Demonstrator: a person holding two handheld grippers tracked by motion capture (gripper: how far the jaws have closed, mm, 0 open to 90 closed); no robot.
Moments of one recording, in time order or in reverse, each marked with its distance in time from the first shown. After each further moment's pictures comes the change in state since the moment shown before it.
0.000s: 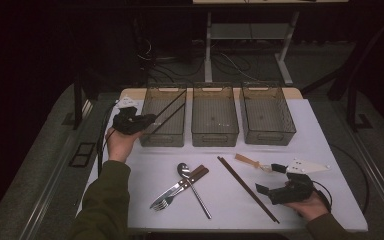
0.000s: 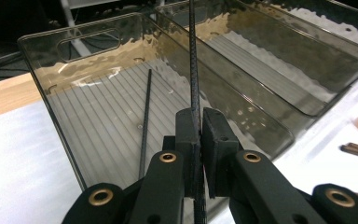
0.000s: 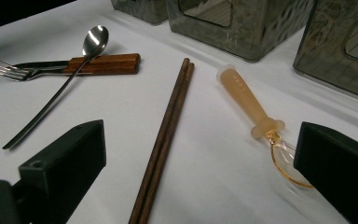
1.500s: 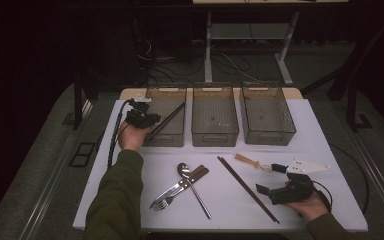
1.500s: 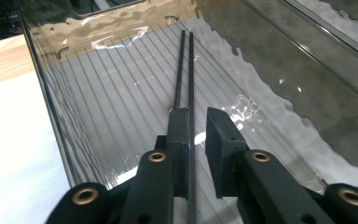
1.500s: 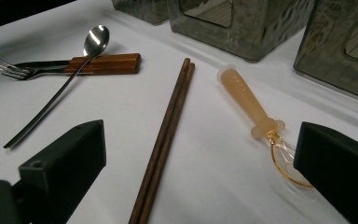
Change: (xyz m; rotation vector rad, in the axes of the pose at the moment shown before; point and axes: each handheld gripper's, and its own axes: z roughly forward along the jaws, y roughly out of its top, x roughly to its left) left arm 0.017 -0.002 0.057 0.157 0.111 -0.032; right arm 0.000 0.000 -0.001 0.001 0.002 -0.003
